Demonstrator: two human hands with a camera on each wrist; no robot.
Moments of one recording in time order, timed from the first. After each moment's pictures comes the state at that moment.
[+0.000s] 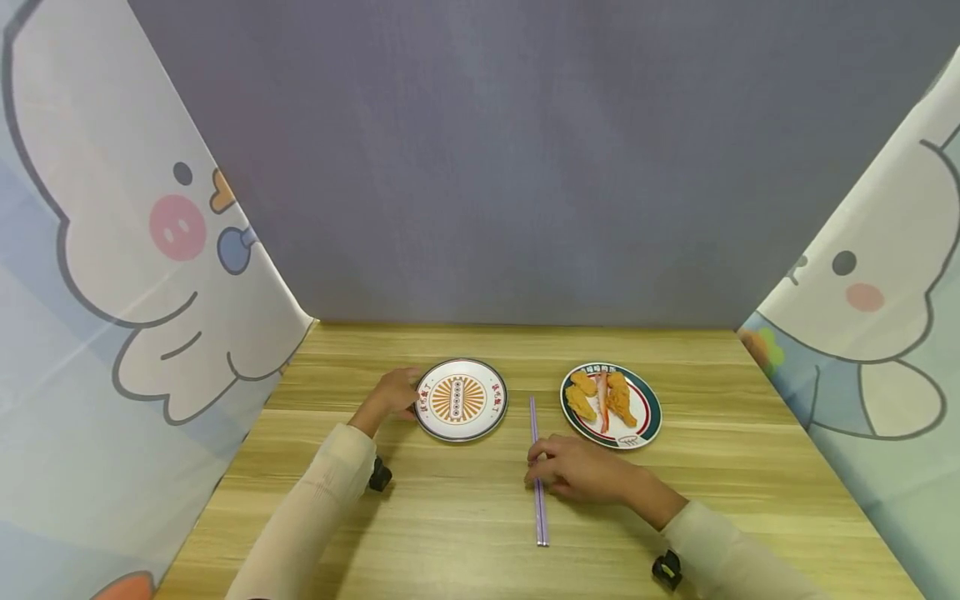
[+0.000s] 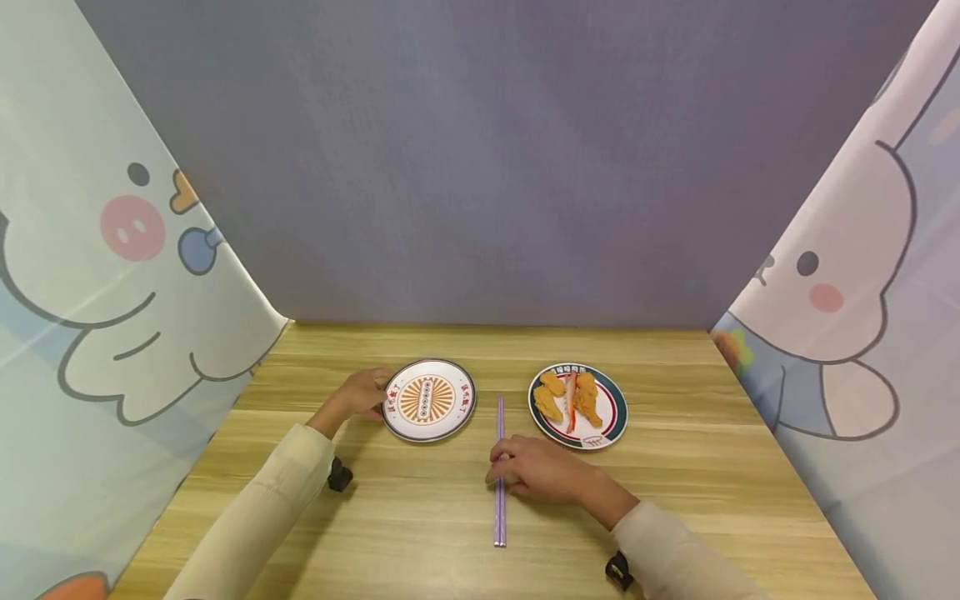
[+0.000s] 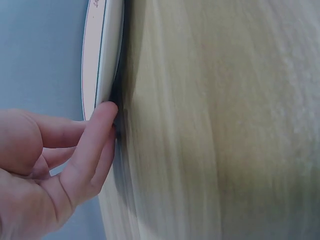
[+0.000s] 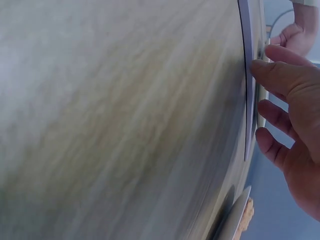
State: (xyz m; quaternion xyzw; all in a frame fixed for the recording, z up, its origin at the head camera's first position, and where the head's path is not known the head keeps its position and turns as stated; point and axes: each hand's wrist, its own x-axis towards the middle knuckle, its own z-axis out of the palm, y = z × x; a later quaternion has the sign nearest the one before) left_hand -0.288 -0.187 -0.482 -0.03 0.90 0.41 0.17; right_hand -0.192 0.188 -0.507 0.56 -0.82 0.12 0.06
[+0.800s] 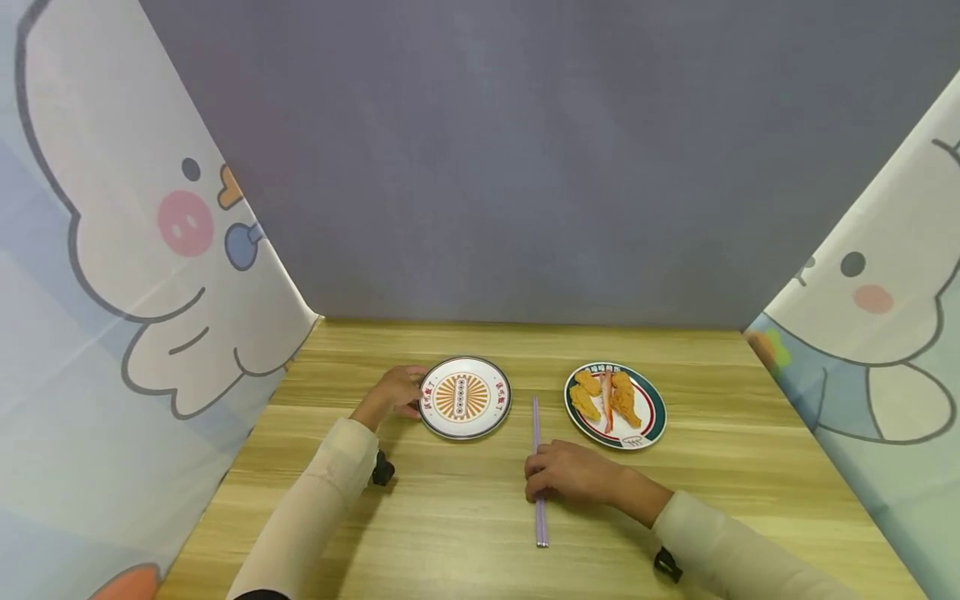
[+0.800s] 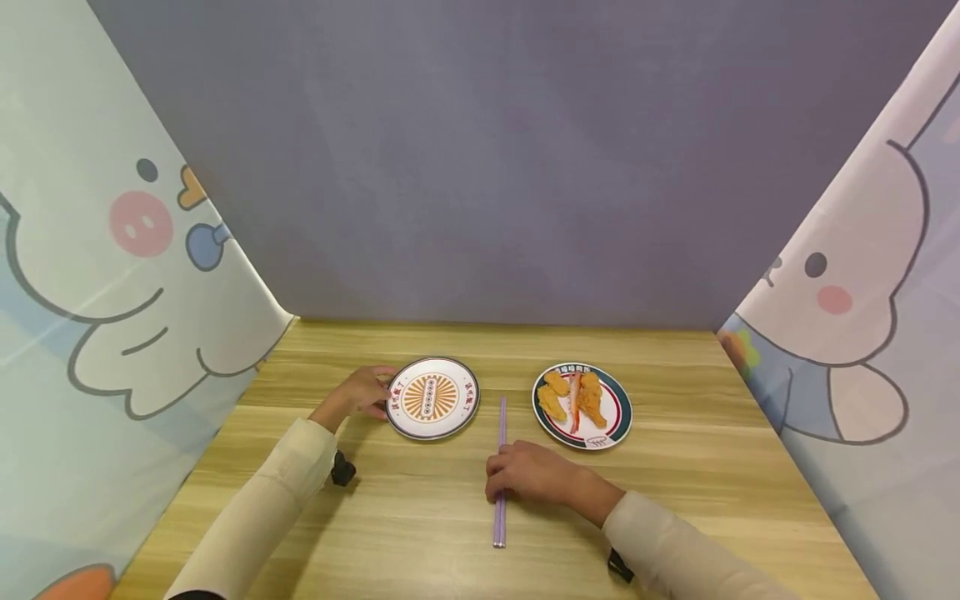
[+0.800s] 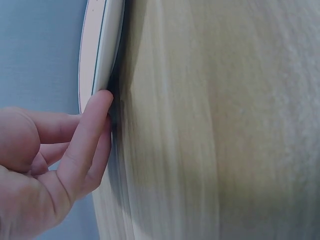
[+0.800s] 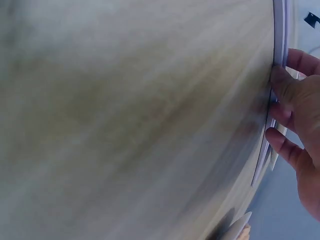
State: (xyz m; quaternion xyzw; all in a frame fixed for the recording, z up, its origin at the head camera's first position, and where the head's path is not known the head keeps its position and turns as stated) left_hand -0.291 -0.190 -0.482 -0.08 0.85 0.48 0.20; right_hand -0.196 0.167 -0.510 0.63 -0.77 0.06 0.07
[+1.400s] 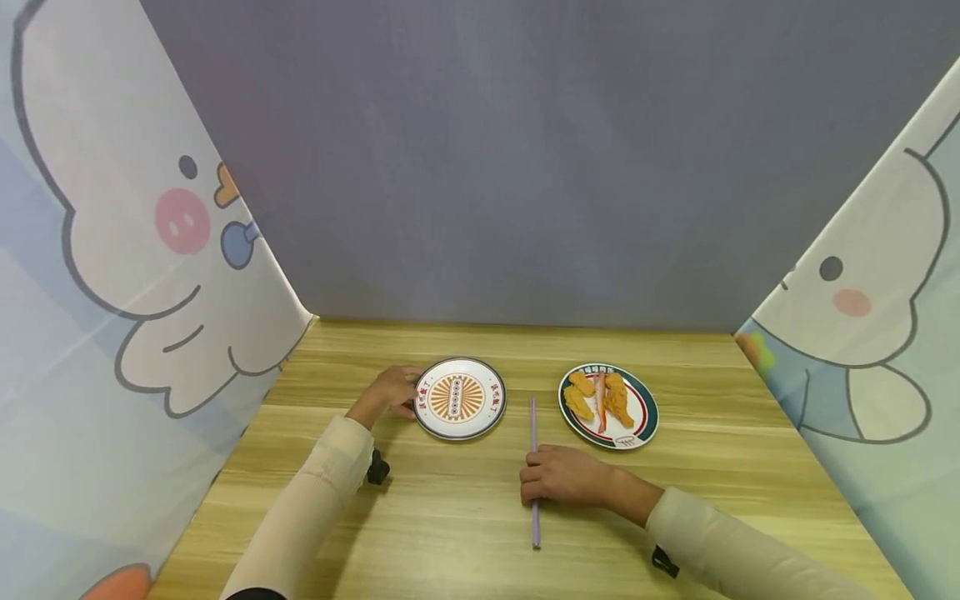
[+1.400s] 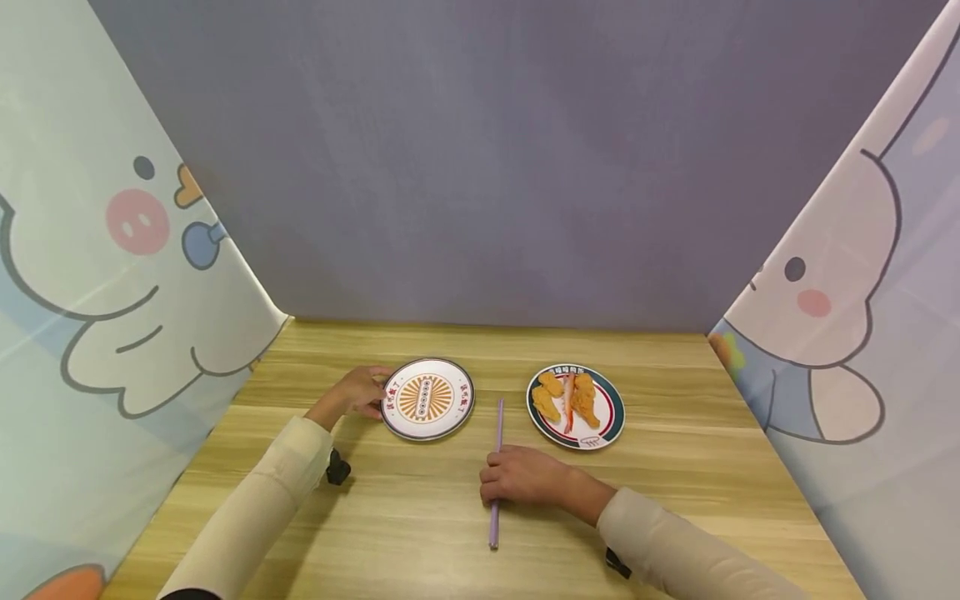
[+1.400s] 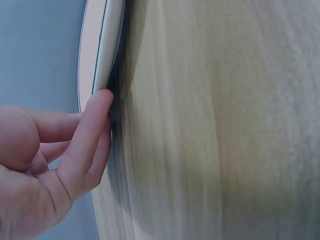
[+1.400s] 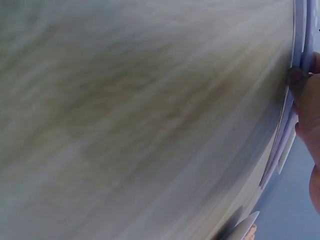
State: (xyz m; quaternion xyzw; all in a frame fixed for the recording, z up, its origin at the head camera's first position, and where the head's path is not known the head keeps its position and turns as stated) left_hand -0.294 -0.190 -0.486 -0.08 0.86 0.47 0.20; right_hand -0.194 0.167 -0.515 0.67 -0.72 -0.07 0.16
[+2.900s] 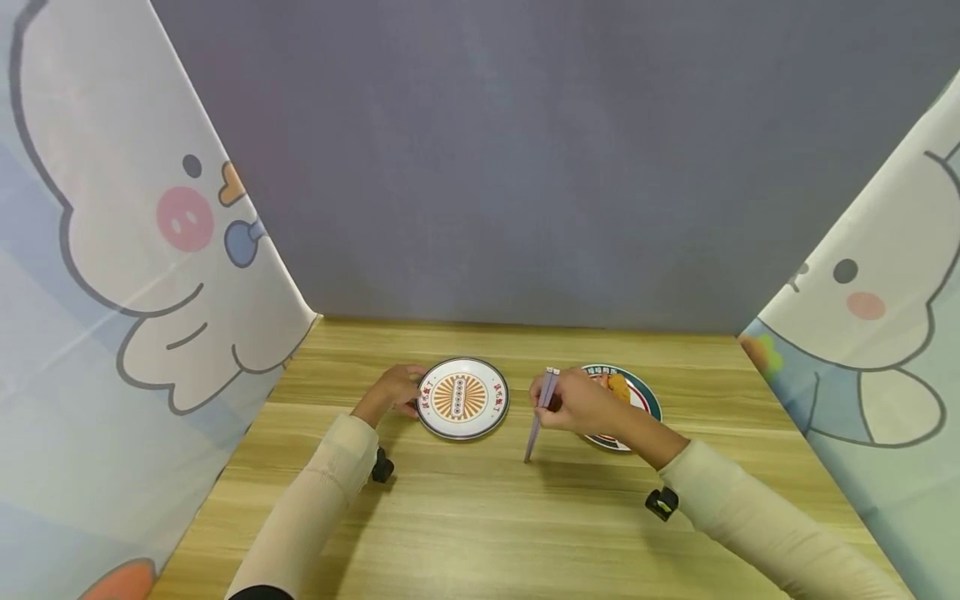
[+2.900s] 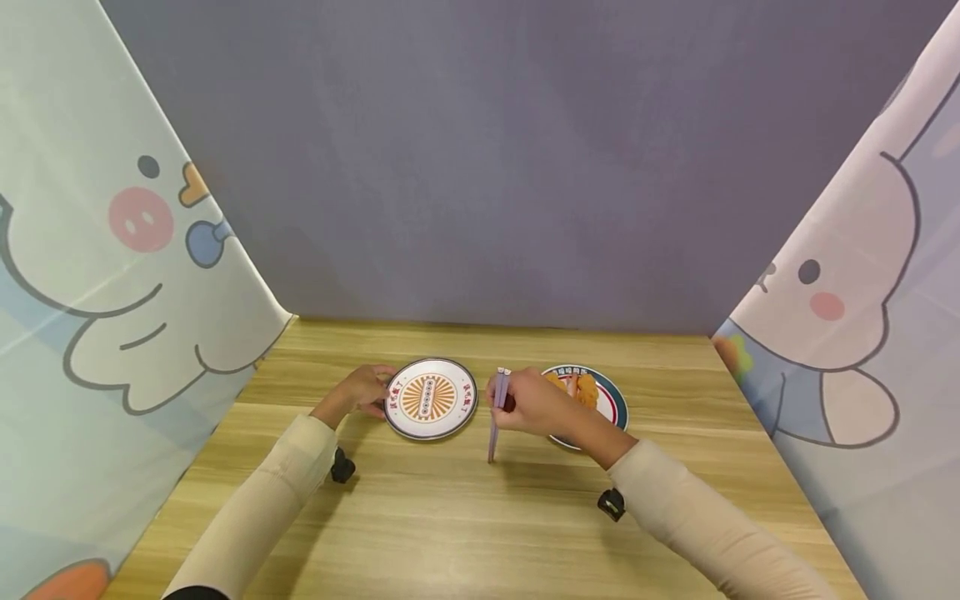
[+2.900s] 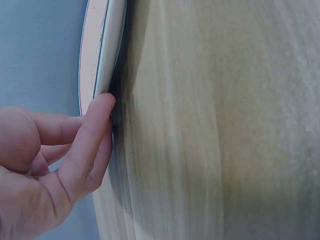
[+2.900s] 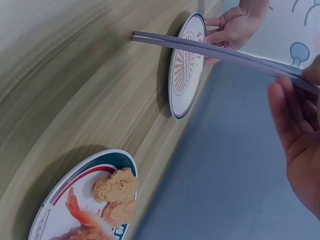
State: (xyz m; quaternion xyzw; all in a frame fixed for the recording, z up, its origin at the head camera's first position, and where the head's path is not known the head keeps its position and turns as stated) left_hand -0.293 -0.186 -0.484 -0.09 0.85 0.47 0.20; right_hand -0.222 0.164 -0.404 0.45 -0.84 0.30 0.04
